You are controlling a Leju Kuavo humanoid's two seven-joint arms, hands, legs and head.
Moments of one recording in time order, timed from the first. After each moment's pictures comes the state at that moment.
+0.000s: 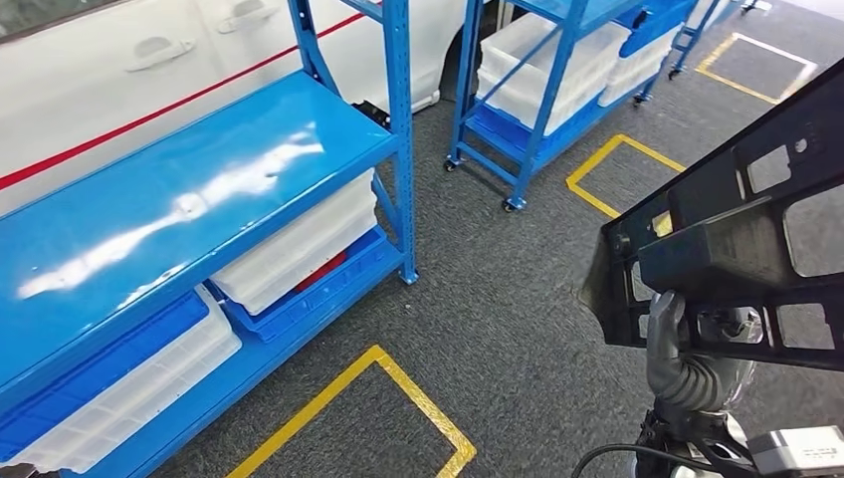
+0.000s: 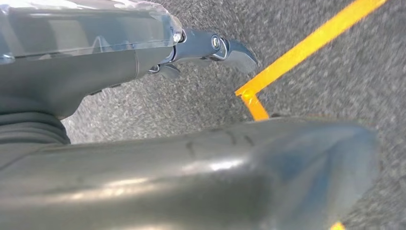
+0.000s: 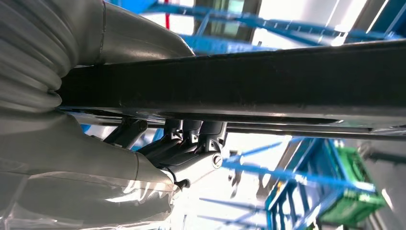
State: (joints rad) left arm -0.05 -0.22 1.43 -0.19 -1.09 0.17 -0.37; right arm 0.19 -0.08 0.03 -2.08 0.00 -0.27 -0.65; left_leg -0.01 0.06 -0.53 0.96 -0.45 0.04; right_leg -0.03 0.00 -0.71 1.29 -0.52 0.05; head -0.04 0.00
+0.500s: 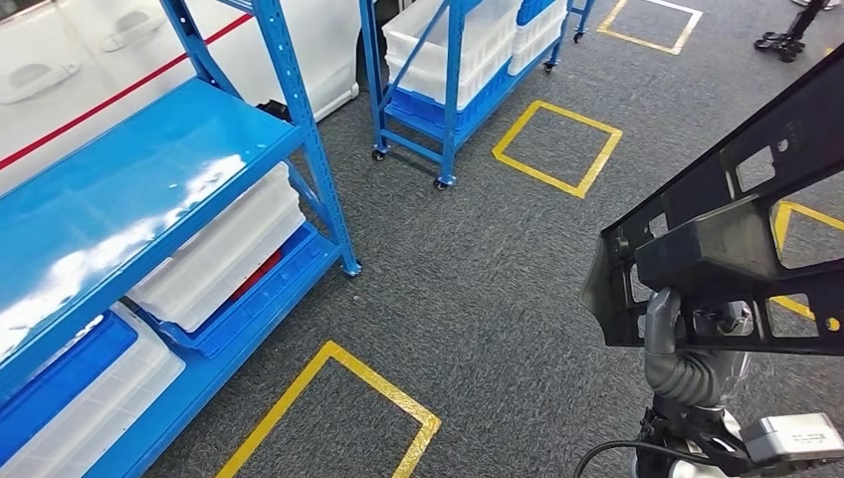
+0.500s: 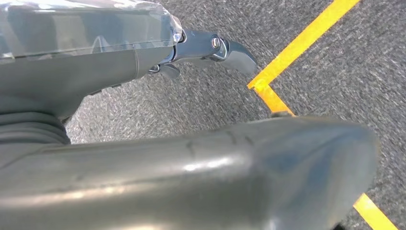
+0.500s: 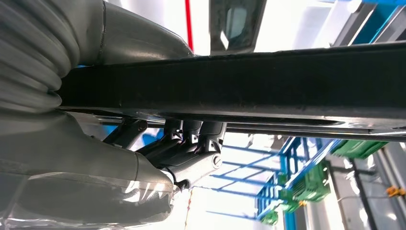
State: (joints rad) left arm -0.05 -0.25 1.47 -0.20 -1.05 0.25 -0.36; right arm 0.18 -0.07 0.01 -2.05 0.00 -0.24 -0.65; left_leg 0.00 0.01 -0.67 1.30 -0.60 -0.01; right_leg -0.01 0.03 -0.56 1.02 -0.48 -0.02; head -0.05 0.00
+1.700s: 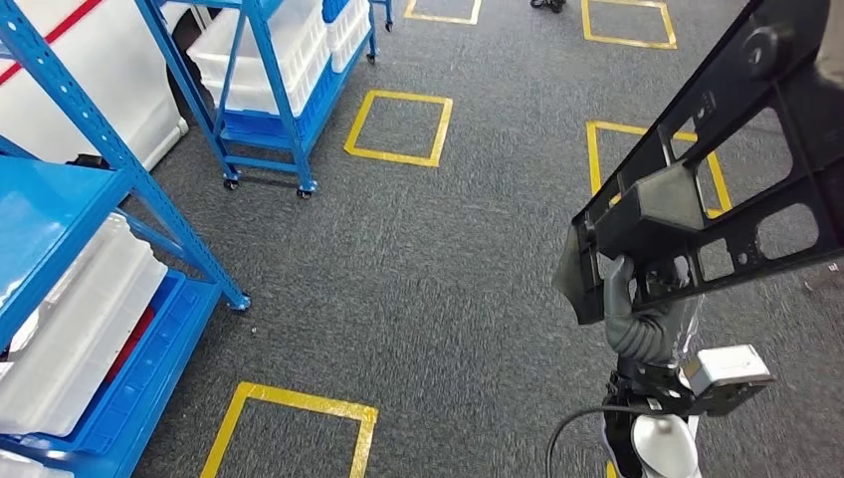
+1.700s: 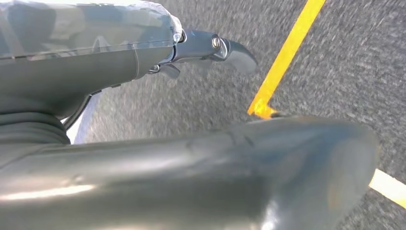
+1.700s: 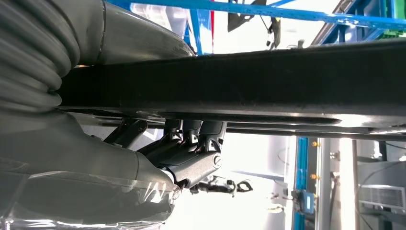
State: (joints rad) left arm -0.06 -0.30 1.50 -0.20 -1.03 0.39 -0.28; right arm 0.02 -0.06 0.08 -1.89 0.02 -0.26 -0.60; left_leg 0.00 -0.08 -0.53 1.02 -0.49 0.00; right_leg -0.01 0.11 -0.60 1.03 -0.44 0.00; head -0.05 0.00
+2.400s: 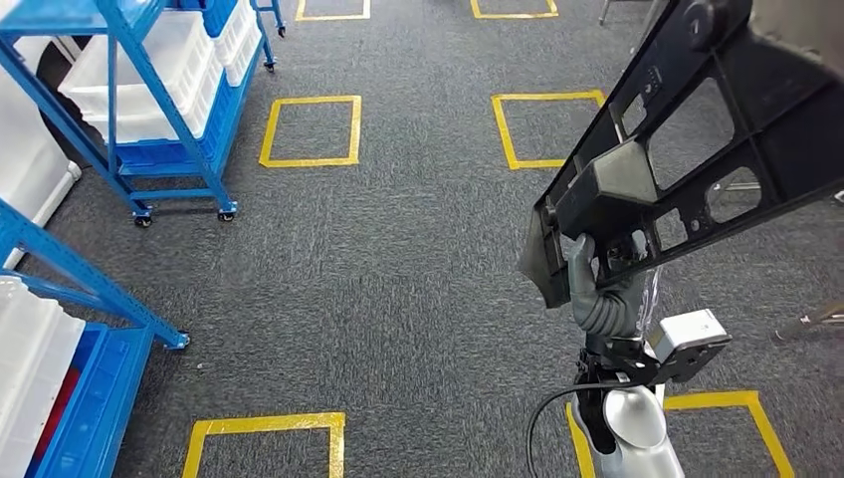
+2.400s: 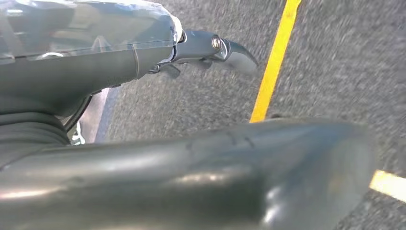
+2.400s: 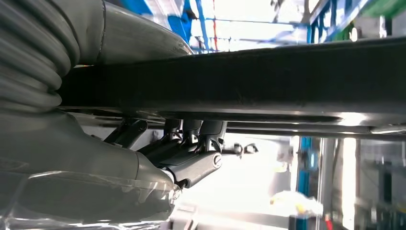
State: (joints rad) left arm -0.06 -0.31 1.50 -0.20 -1.02 0.47 -0.27; right arm -0.09 -0.06 0.18 -1.81 -0.02 -0.27 -0.58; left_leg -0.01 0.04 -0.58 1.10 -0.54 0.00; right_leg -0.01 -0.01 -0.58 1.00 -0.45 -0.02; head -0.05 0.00
